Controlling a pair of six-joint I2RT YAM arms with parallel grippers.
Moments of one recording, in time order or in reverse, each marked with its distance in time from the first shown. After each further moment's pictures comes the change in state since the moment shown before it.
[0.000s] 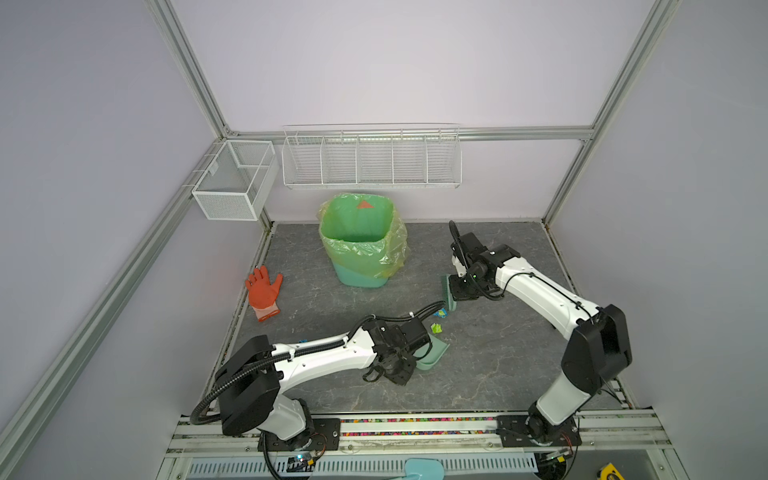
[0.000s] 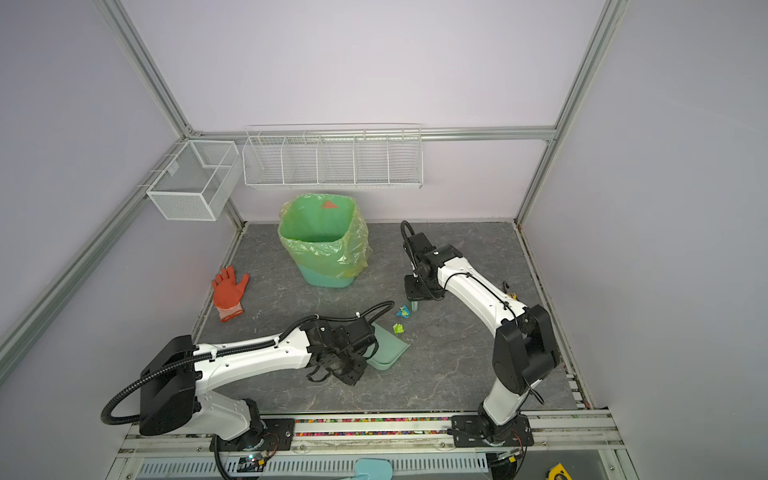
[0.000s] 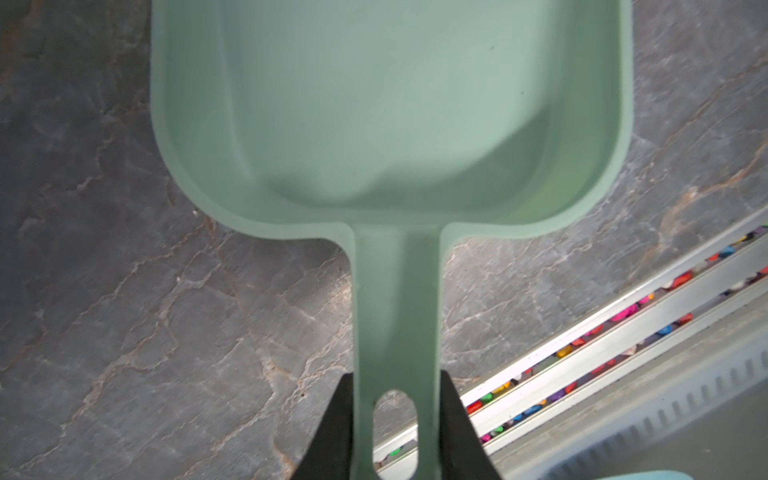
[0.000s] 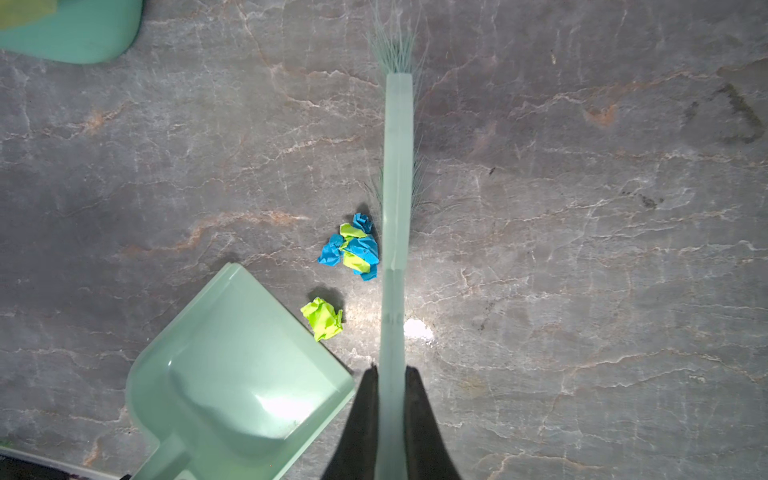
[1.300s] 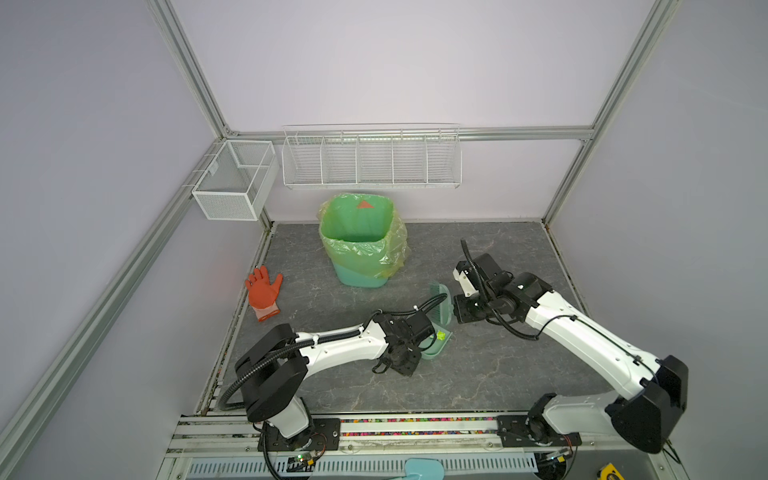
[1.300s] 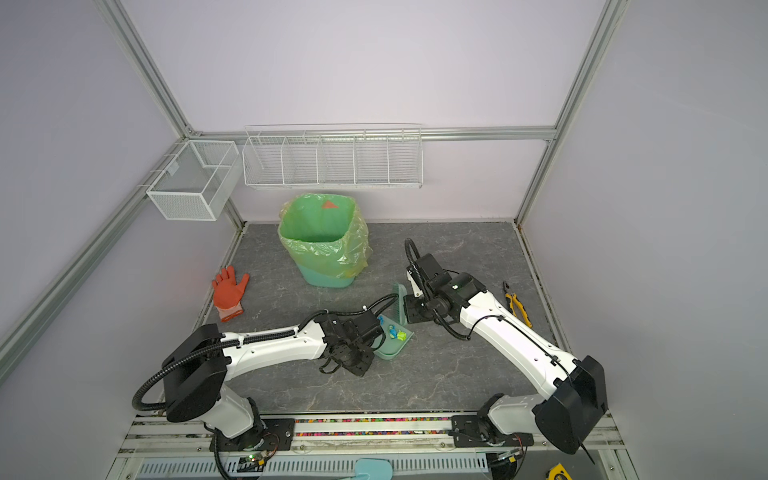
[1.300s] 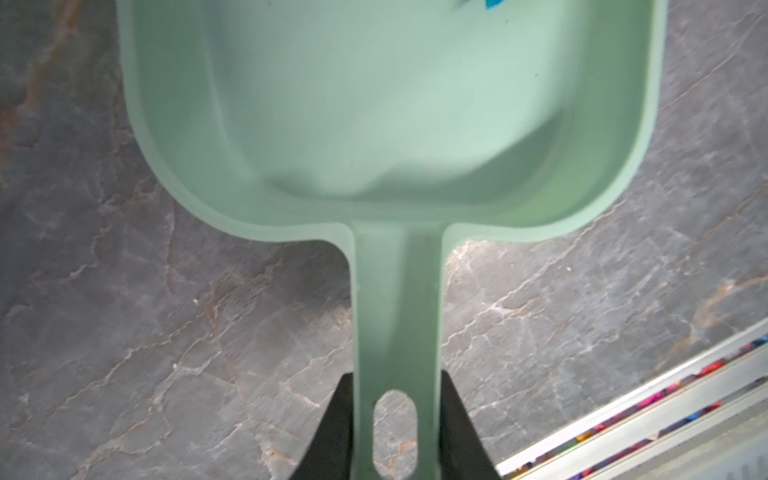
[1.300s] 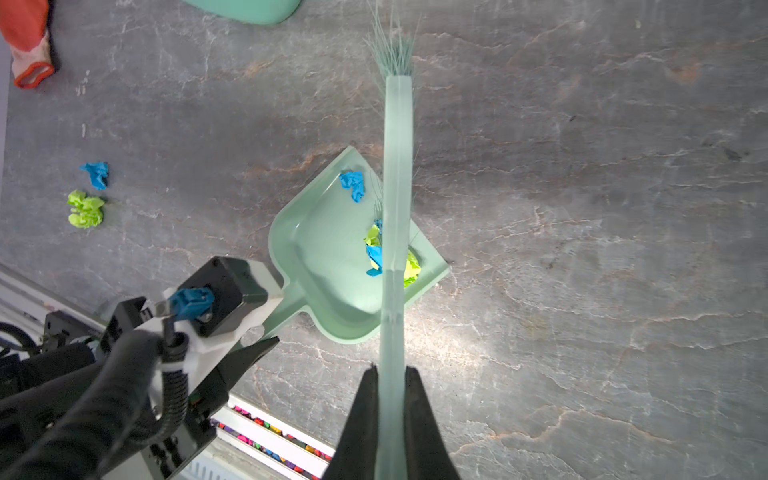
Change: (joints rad) left arm 0.056 0.119 0.027 0.095 -0.017 0.022; right arm 0.117 -0.344 -0.217 0.055 -0.055 0.092
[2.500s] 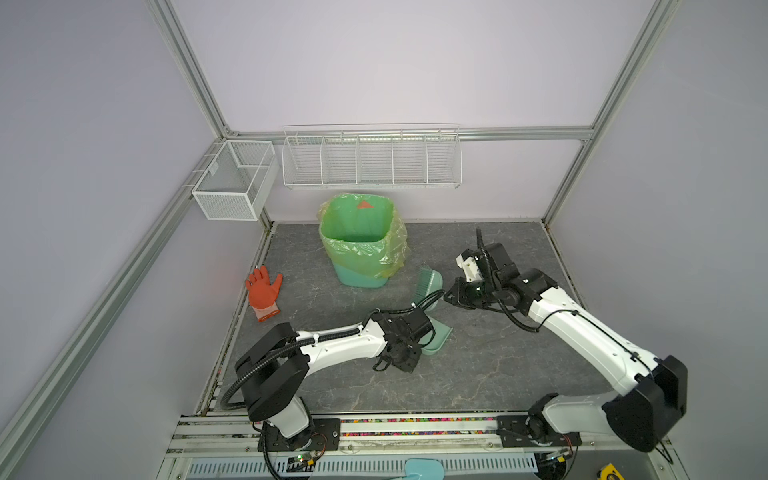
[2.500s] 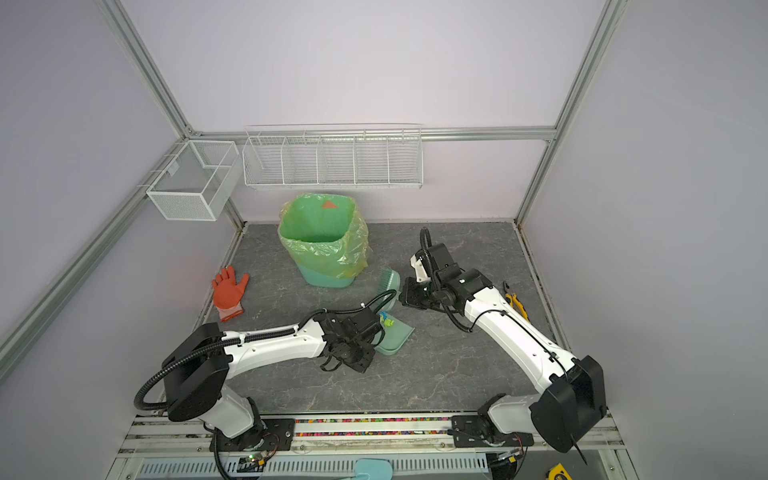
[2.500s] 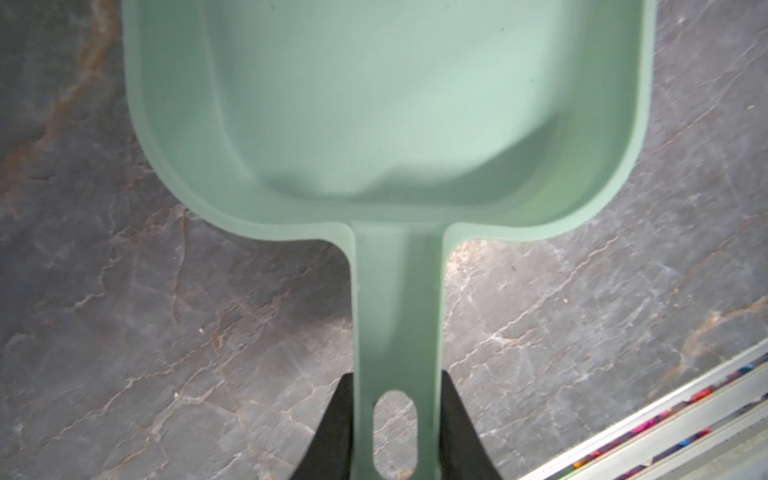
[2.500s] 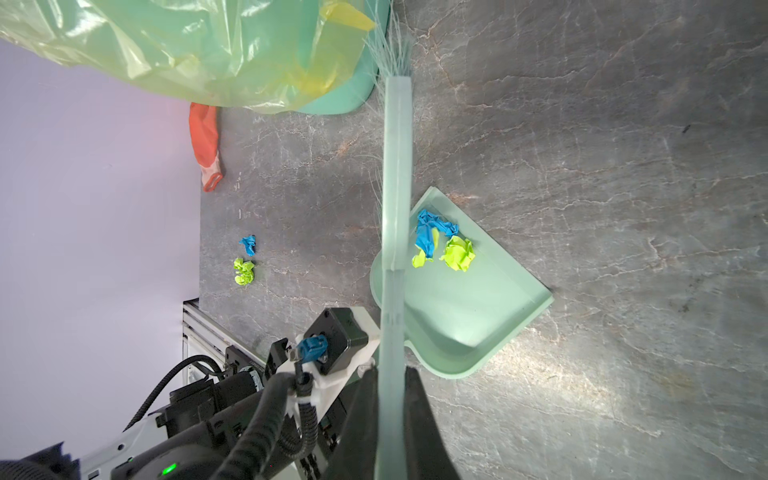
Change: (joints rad) left arm 0.023 0.004 -0.013 0.064 0.000 -0.001; right arm -0.093 -0.007 -0.018 0.194 -0.255 0.192
